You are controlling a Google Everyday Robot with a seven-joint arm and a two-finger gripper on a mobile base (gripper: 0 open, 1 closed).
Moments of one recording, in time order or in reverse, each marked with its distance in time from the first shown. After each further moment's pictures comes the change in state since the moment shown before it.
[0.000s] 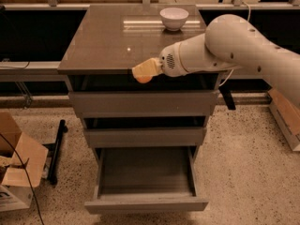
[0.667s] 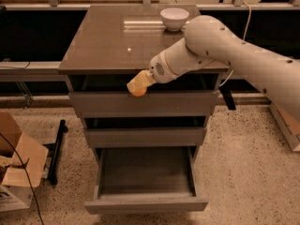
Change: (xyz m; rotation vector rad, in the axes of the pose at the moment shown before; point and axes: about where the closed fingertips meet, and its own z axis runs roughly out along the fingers) arm 0.037 -0.006 0.045 -0.054 0.220 -0.061
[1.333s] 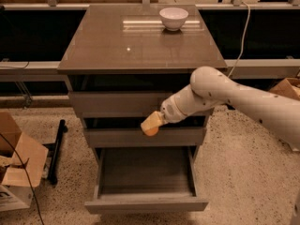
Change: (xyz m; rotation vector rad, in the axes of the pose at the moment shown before) arm 0.143 -0.031 0.068 -0.089 0.161 0.203
